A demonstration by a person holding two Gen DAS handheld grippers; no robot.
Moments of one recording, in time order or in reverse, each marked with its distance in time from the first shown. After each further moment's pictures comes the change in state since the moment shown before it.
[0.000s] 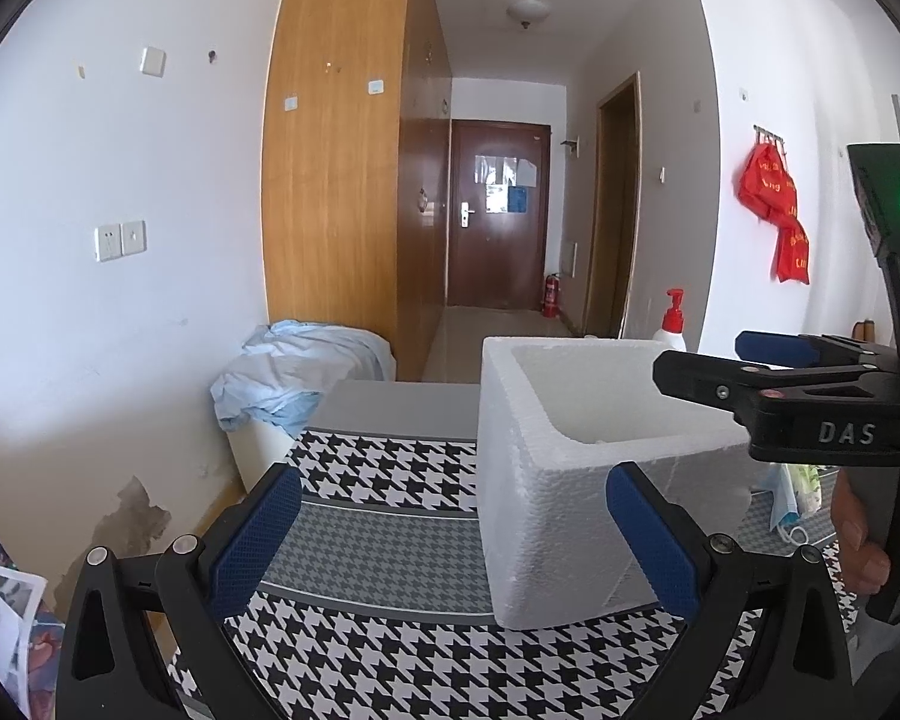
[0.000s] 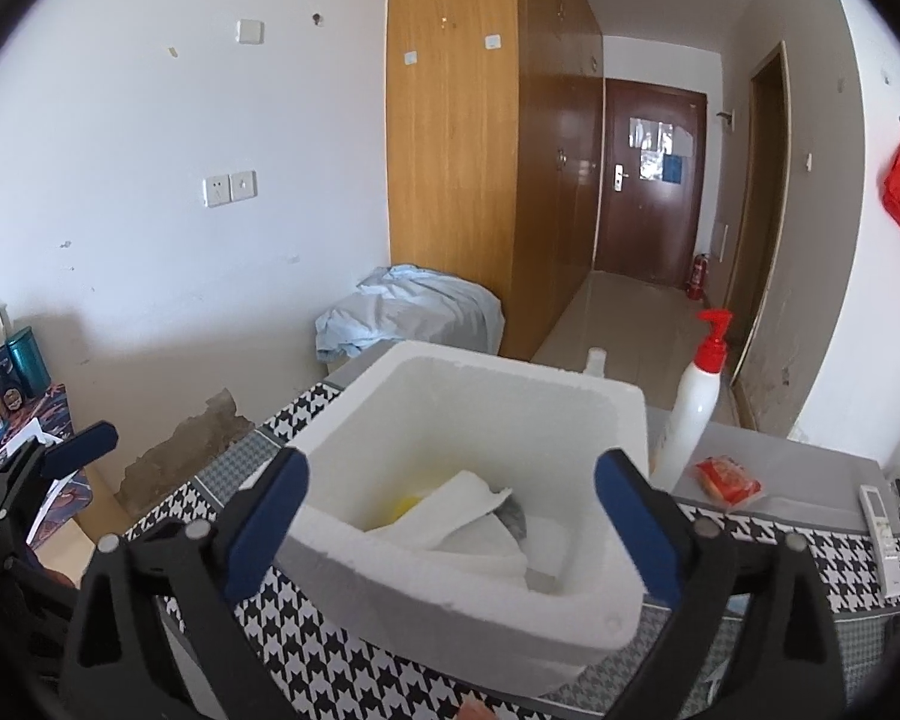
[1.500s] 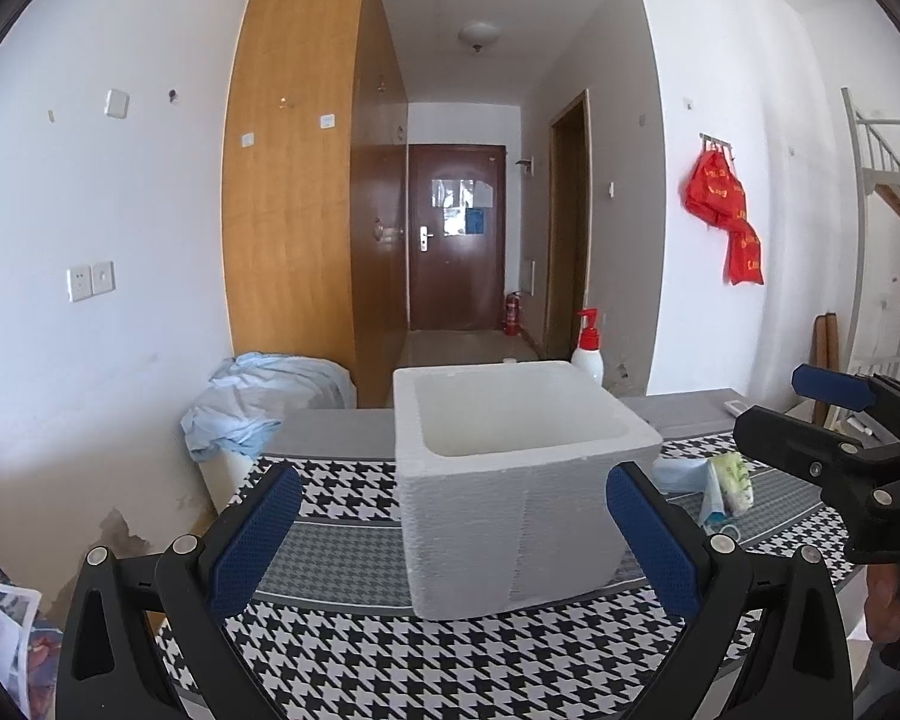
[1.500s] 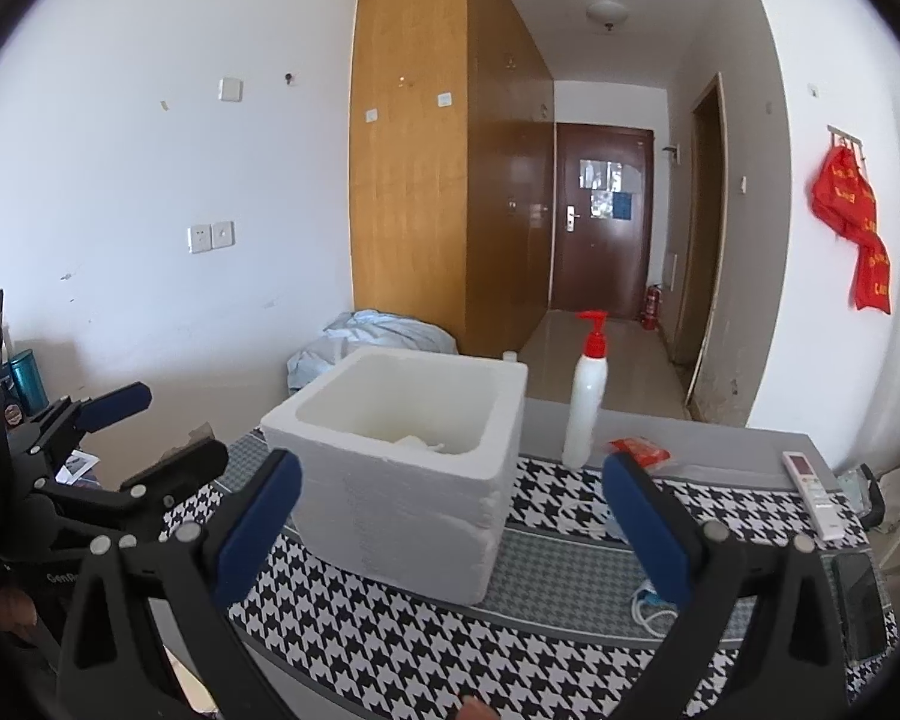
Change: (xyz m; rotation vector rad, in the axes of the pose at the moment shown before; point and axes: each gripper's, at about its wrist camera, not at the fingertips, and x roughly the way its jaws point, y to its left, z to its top) left arm -0.044 -0.049 0.003 0.057 -0.057 -0.085; right arm -0.101 -0.018 -0.051 0.040 -0.126 -0.101
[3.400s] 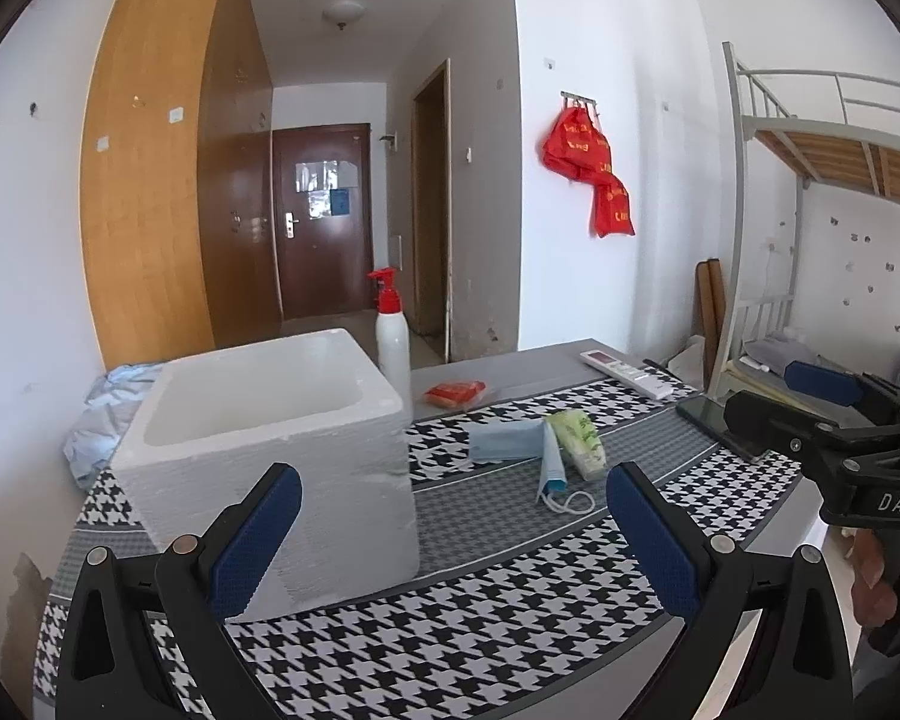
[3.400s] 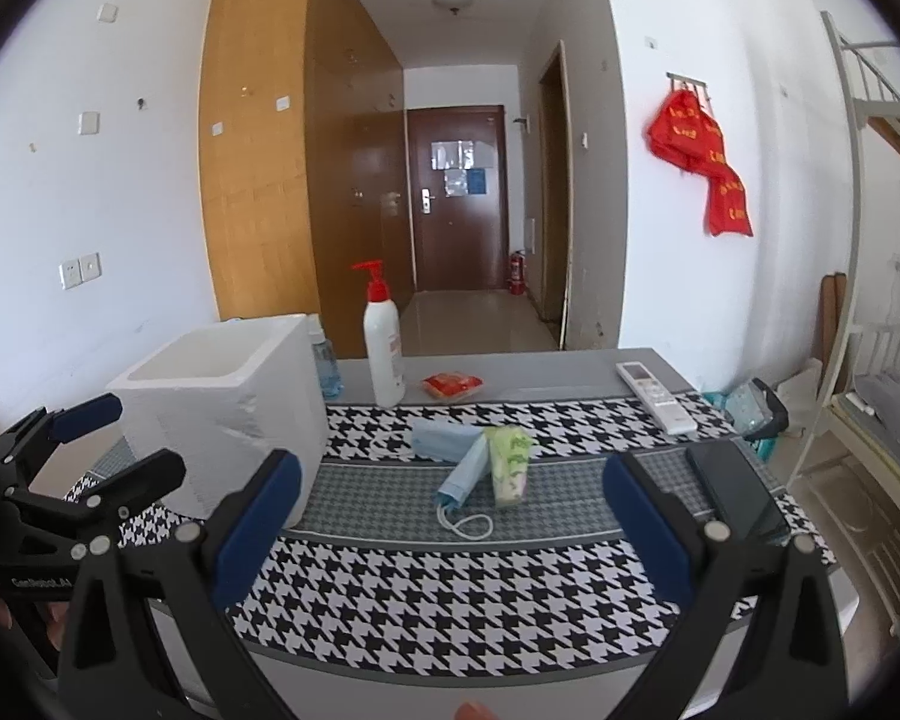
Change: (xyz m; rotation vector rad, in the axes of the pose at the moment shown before) left arm 0.022 -0.102 -0.014 0.120 0.065 -0.304; right arm -0.063 -0.101 -0.058 0.179 0.026 -0.301
